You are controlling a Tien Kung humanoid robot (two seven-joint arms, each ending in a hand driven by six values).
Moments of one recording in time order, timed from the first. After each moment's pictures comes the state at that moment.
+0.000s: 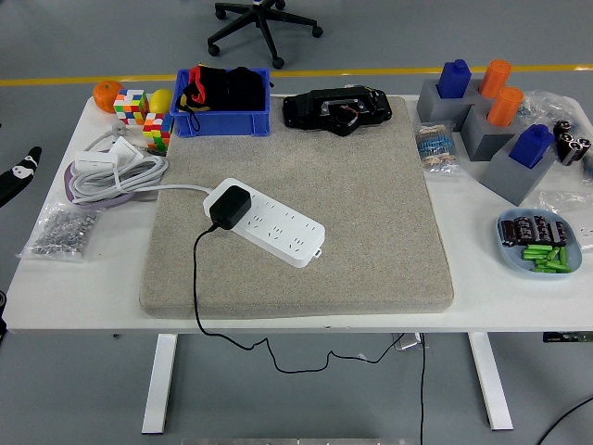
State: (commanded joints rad) left arm -0.15 0.23 -1.66 -1.21 1.92 0.34 -0.04; right arm -0.10 -0.26 1.22 0.41 -0.90 -0.06 -0.14
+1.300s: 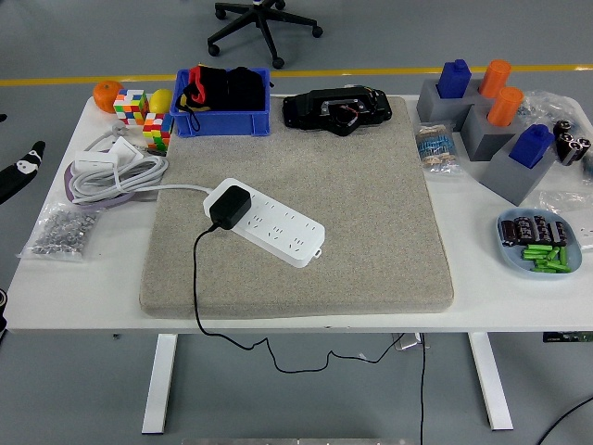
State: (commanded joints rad) left arm -0.13 0.24 -1.64 -1.27 1.92 0.34 -0.03; right arm -0.09 -0.26 1.24 0.42 -0.91 -0.06 -0.14
